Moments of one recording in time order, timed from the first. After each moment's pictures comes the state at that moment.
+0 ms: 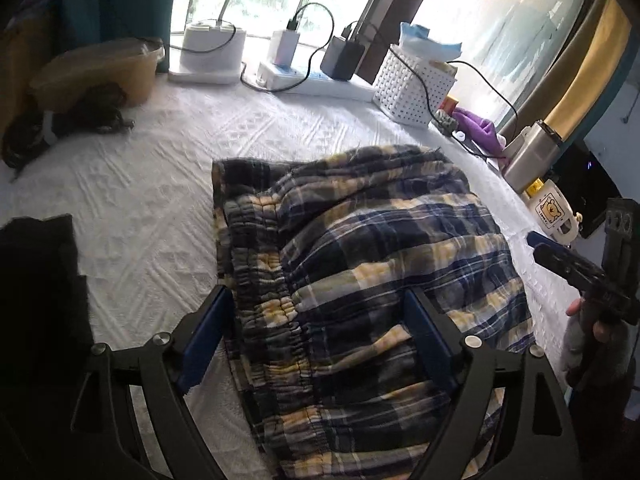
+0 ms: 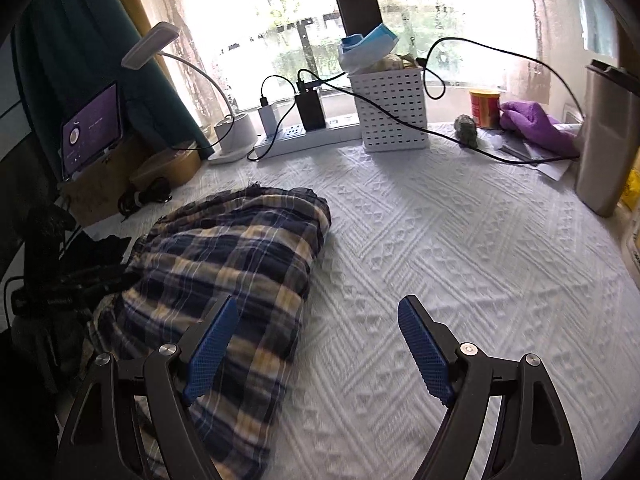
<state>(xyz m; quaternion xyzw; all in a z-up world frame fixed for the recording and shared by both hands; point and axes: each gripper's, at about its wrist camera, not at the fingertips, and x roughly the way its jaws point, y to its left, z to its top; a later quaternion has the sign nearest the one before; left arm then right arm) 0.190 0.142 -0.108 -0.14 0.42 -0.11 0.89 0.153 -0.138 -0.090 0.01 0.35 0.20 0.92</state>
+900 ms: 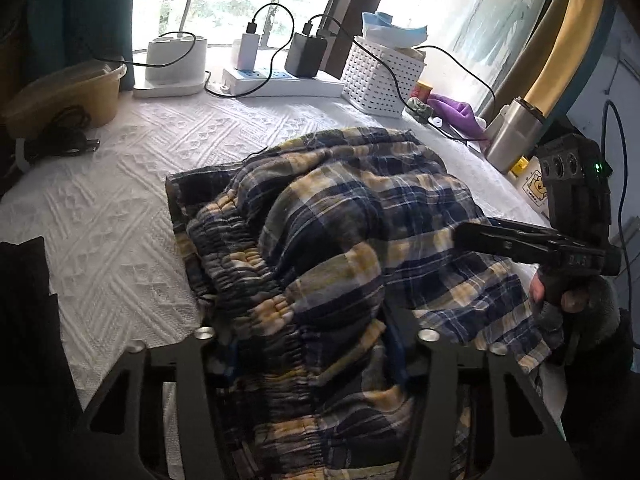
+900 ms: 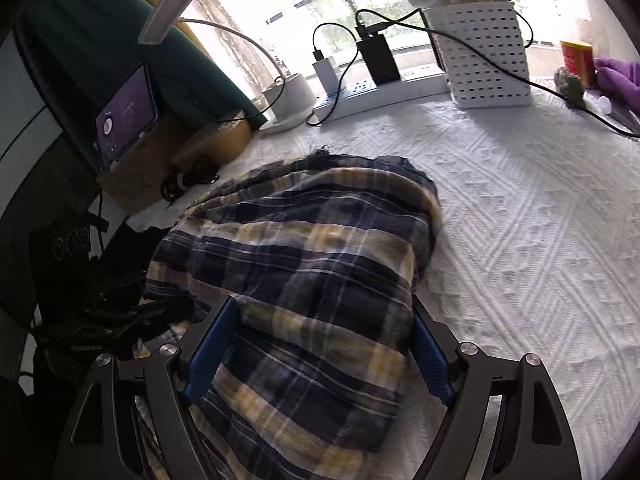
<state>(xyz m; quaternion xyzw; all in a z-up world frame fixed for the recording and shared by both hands) 0.193 0.120 -0.111 -0.10 0.41 -0.14 0.90 0.204 -0.086 -0.122 0.05 0.40 0.32 0.86</state>
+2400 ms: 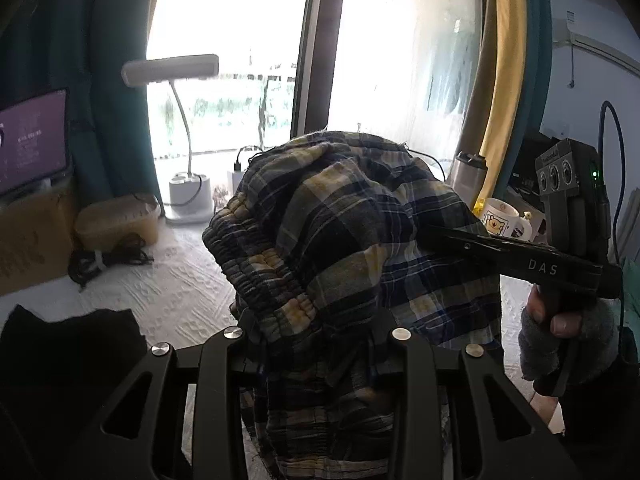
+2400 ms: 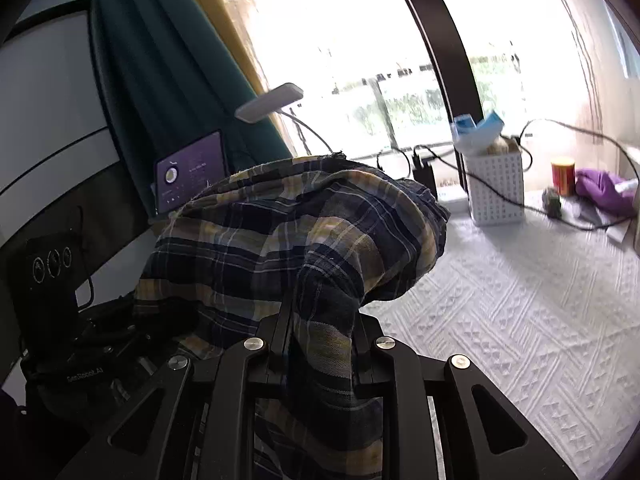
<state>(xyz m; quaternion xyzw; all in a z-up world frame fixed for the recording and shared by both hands) 0.083 0.097 -0.012 -0.03 0.24 -0.11 0.96 0.086 -0.078 -0.031 0.05 0.23 0.32 0.92</state>
